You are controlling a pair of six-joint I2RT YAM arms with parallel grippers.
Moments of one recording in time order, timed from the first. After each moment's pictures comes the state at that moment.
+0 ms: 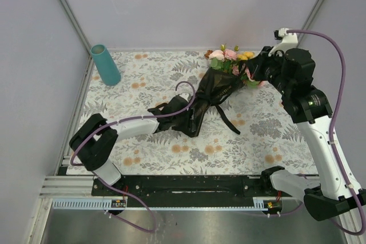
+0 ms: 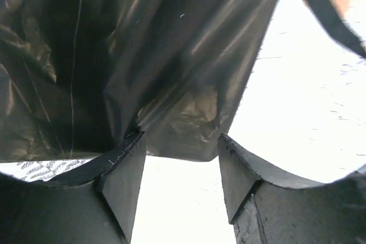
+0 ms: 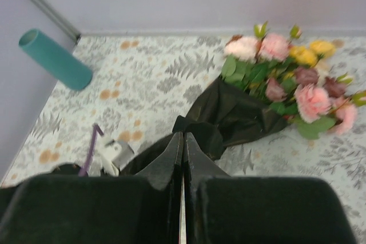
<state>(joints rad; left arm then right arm) -0.81 1.65 0.92 -0.17 0.02 -0.64 0.32 1.11 1.51 -0.57 0.00 0.29</state>
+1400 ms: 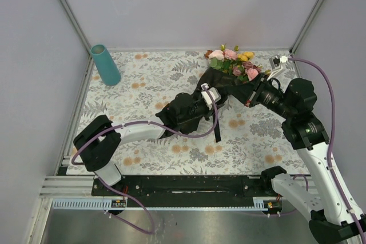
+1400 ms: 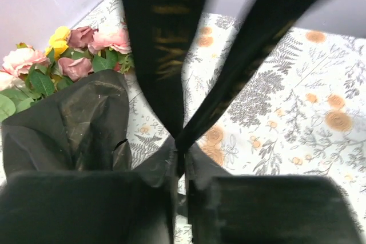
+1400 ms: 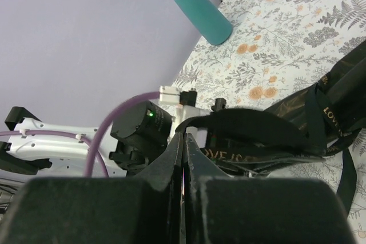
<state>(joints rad) -0.94 1.64 0.95 0.62 0.20 0.10 0.31 0.82 1.10 -0.32 -0.51 0.69</state>
